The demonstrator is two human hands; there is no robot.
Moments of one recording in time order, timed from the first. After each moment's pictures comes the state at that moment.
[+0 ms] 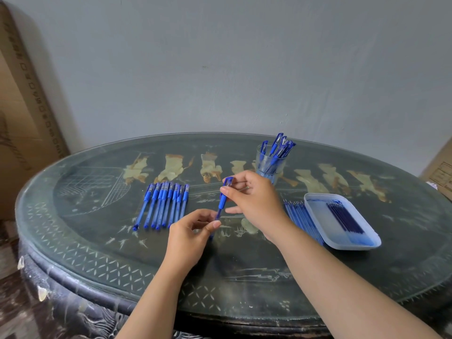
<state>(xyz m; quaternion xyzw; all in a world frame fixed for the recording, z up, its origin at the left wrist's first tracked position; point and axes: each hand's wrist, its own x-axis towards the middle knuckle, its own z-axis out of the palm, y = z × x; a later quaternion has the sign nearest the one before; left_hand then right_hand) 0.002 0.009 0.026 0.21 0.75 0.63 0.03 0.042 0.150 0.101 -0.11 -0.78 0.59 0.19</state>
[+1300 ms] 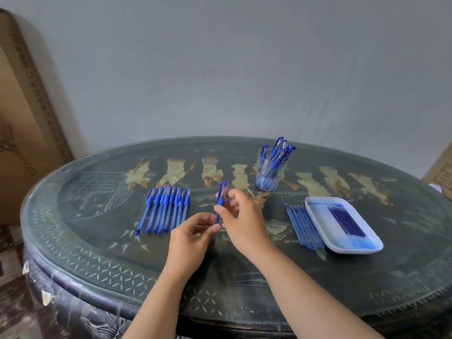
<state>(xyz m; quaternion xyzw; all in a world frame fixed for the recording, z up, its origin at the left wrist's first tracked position) 0.003 0.007 0.024 0.21 0.74 0.63 0.02 0.042 0.128 0.069 -0.12 -0.82 0.50 0.23</state>
